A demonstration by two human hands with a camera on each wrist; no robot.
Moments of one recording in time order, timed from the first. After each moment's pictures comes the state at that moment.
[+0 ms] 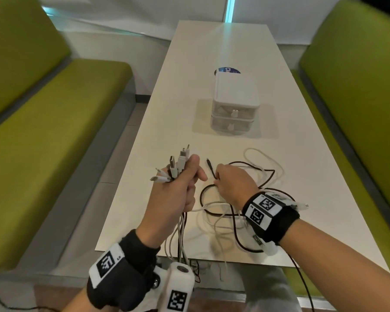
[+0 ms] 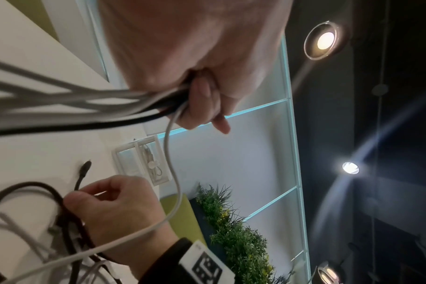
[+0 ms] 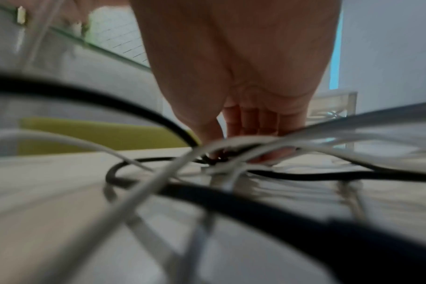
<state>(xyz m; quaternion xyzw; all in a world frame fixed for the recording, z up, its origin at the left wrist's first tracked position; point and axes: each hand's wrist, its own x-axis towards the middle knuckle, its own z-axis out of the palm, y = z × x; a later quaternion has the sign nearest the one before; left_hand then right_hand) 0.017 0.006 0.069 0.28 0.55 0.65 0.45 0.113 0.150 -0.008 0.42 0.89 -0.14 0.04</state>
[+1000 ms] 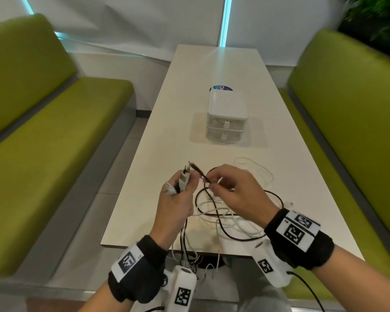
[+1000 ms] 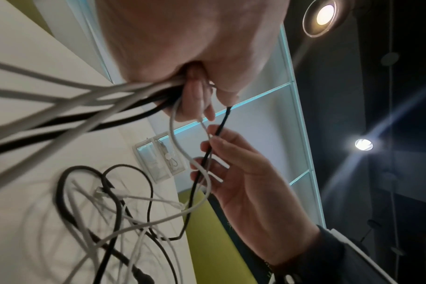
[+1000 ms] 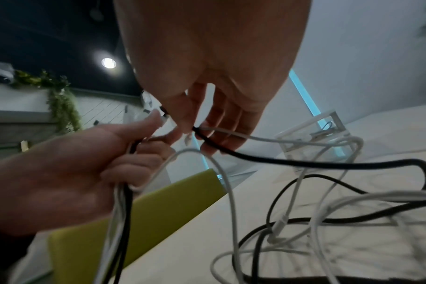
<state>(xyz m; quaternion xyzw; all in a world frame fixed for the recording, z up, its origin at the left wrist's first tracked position) 0.039 -0.009 0.054 0.30 0.58 0.66 0.37 0.163 0.096 0.059 0.26 0.85 -0.38 -0.25</state>
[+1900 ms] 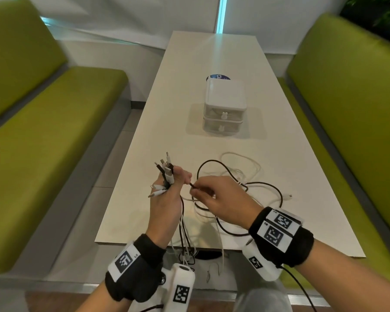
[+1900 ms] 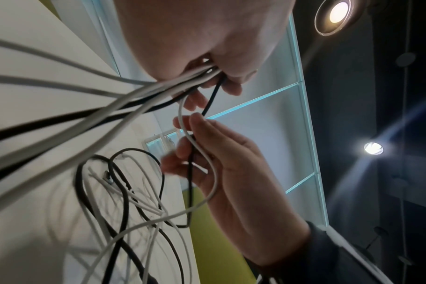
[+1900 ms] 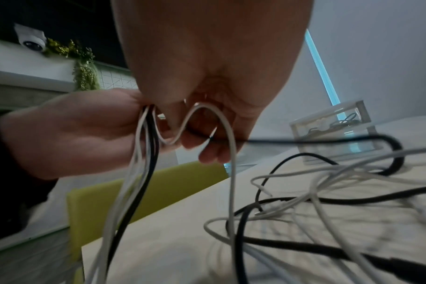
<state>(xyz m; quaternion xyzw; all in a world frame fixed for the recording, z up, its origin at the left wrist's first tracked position) 0.036 -0.007 0.033 0.28 0.58 0.70 0.29 0.146 0.087 0.035 0.25 0.91 -0.31 -0.13</state>
